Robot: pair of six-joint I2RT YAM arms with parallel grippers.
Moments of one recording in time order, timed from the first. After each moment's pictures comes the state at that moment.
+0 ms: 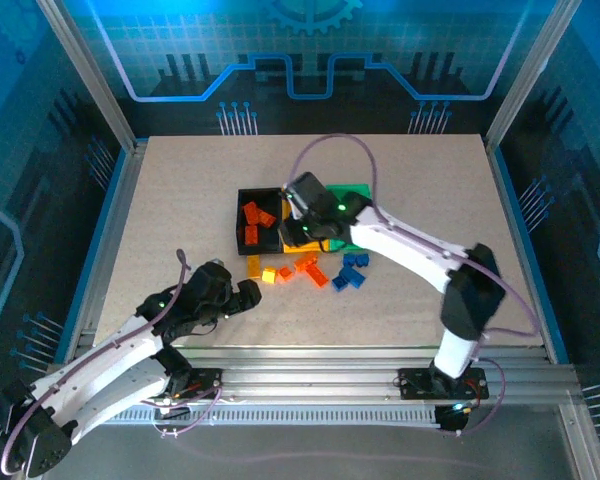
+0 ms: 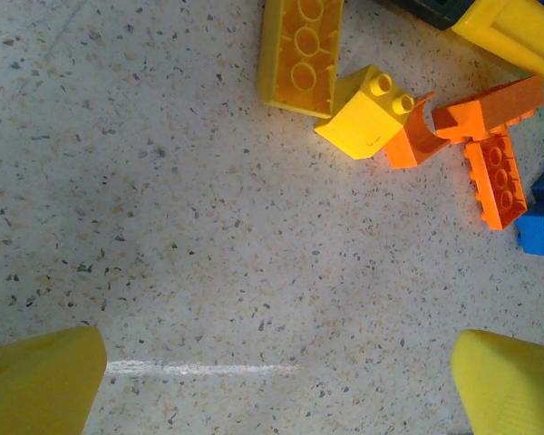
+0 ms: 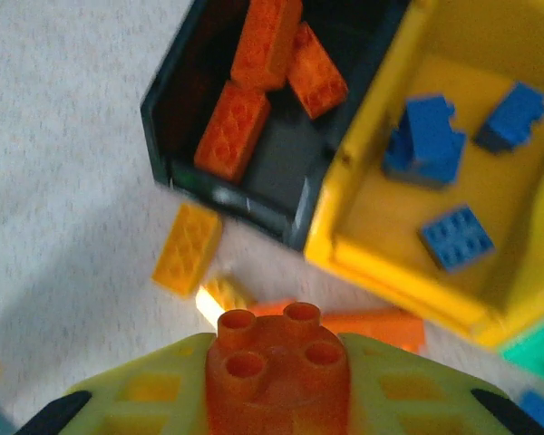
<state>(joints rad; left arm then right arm) -0.63 0.76 0.50 -0.69 -0.06 -1.00 0.82 1.82 1.61 -0.75 0.02 0.39</state>
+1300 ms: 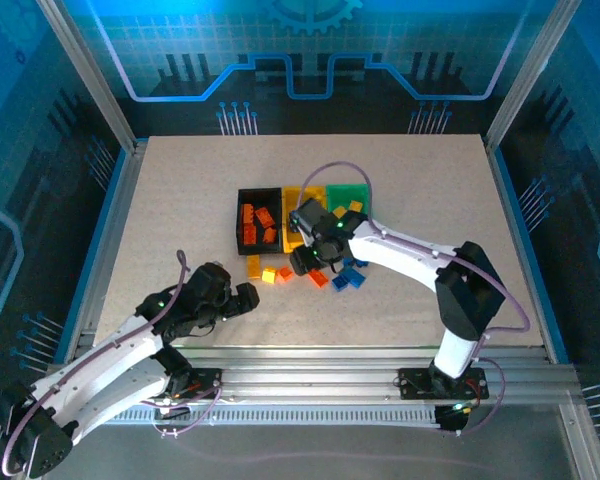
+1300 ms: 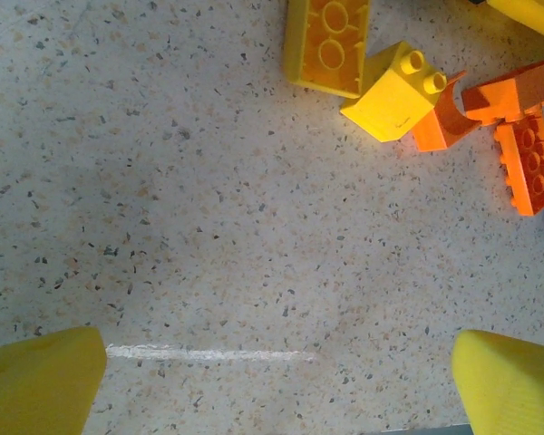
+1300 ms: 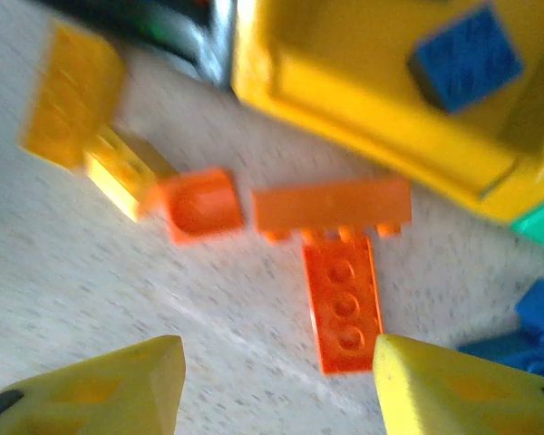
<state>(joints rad) -0.62 0.77 0.50 -0.73 -0.05 -0.98 0.81 1.76 1.31 -0.76 0.00 0.37</state>
